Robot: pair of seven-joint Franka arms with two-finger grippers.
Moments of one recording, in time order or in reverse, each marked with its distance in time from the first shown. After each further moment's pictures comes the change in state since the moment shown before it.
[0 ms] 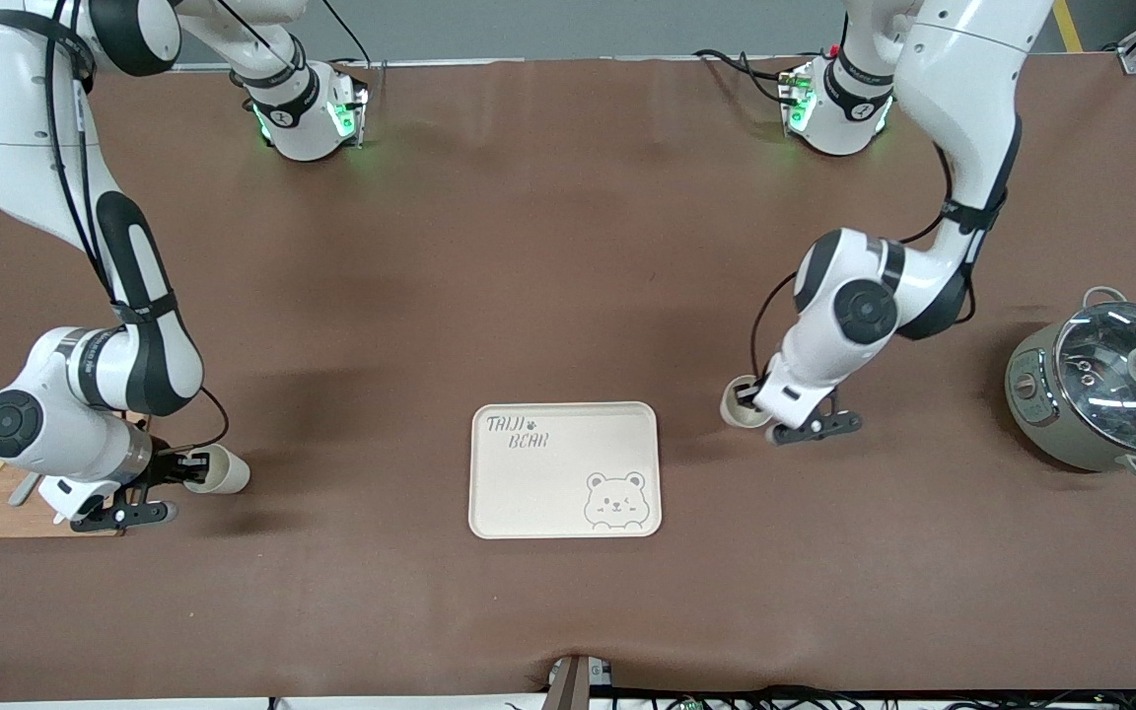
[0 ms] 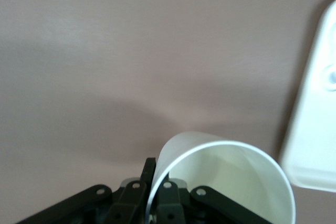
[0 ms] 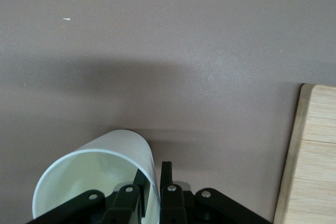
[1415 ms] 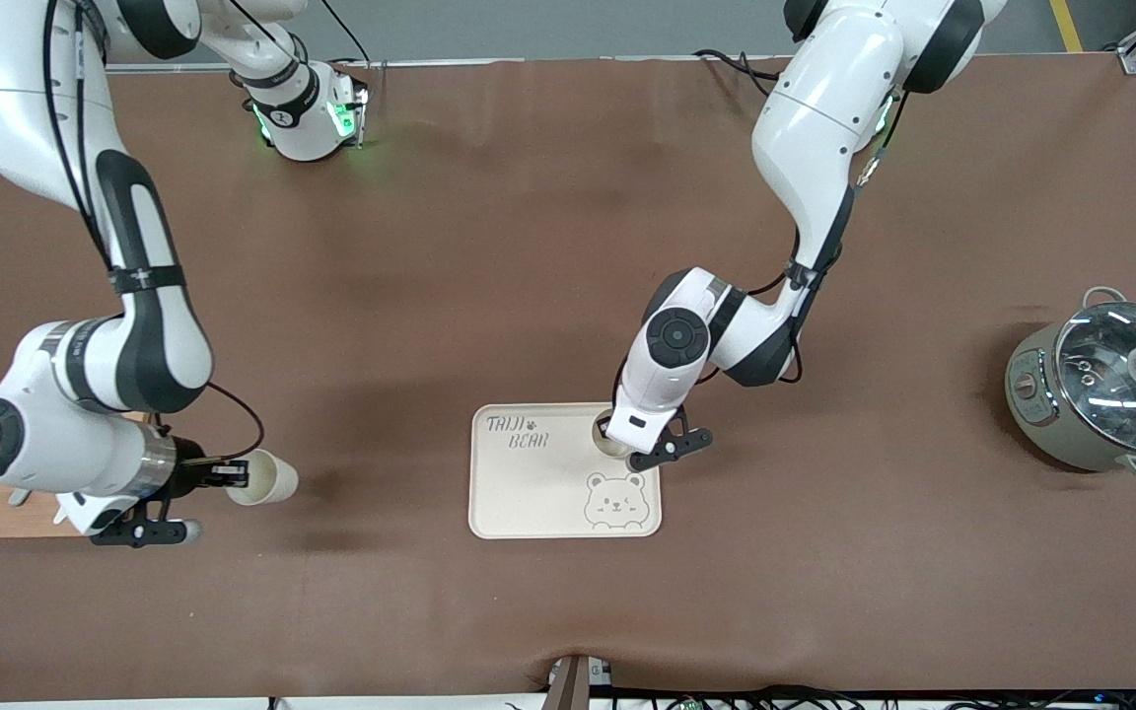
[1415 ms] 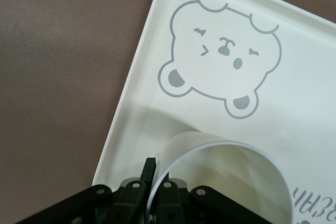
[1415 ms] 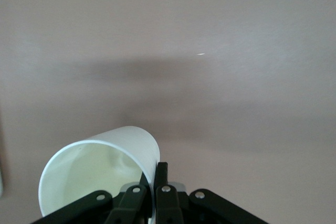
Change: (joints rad) left arm -0.283 0.331 0.082 0.344 0.000 0.133 -0.335; right arm 0.124 -0.040 0.056 0.210 0.134 -0.295 0.287
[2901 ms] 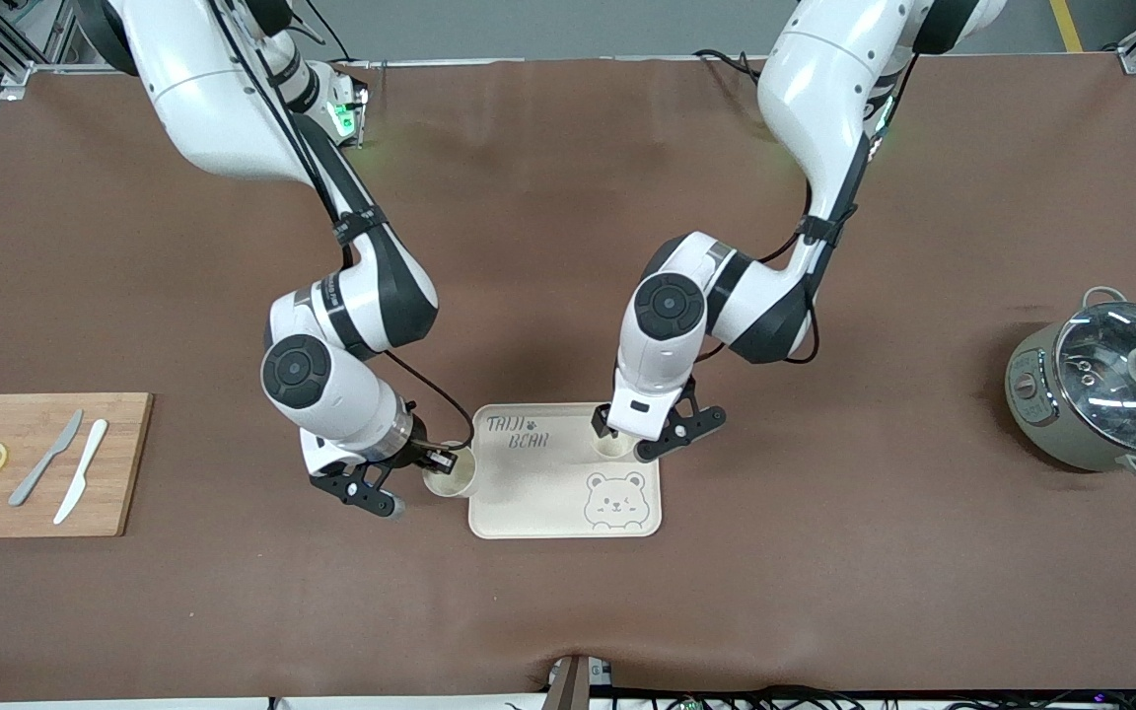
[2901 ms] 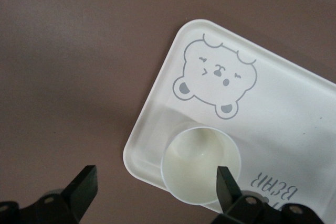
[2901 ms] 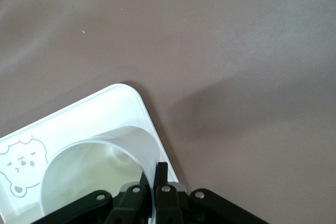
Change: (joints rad) left arm -0.063 -0.138 0.086 0.042 0.001 -0.220 -0.104; right arm 0.339 0.064 0.002 0.008 0.001 0.223 0.685
